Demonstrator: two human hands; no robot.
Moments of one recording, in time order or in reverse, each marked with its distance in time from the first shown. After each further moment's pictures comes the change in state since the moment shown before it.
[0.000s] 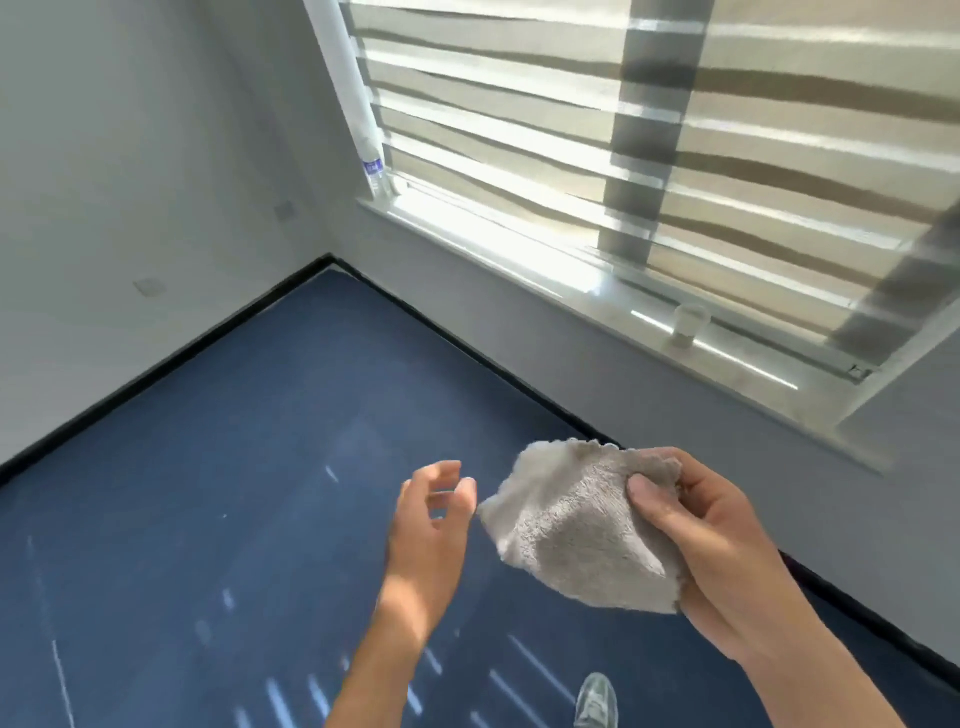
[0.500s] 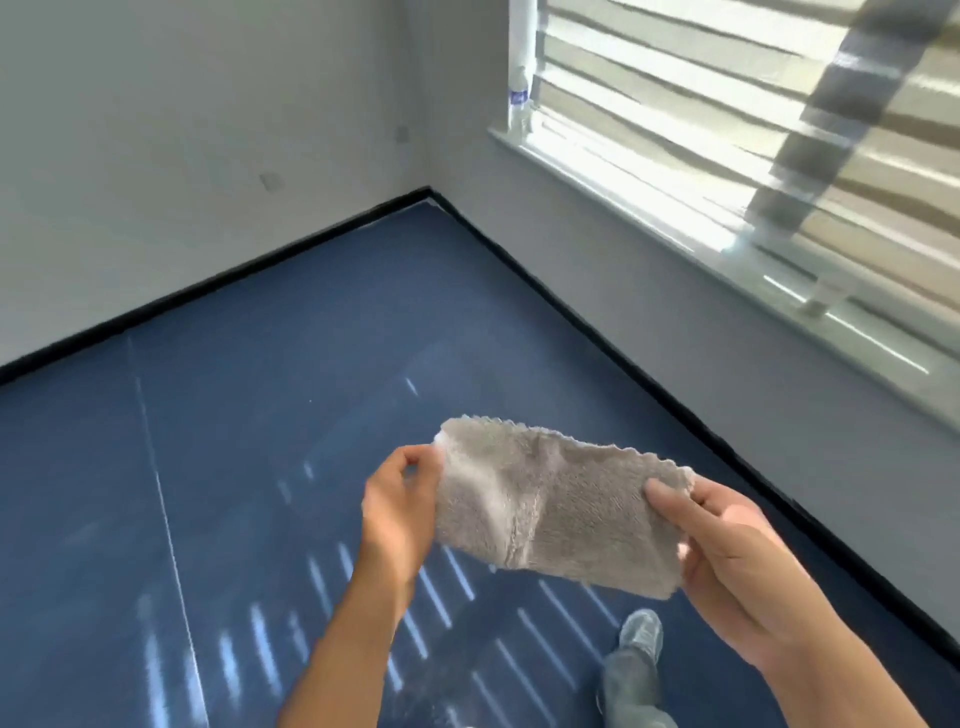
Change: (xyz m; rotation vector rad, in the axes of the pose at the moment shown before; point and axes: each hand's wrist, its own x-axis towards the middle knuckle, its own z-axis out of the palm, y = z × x) left_hand -0.124 -0.133 -0.257 -0.193 0.298 -0.091; right_hand -0.136 0.145 0.177 -0.073 -0.150 0.250
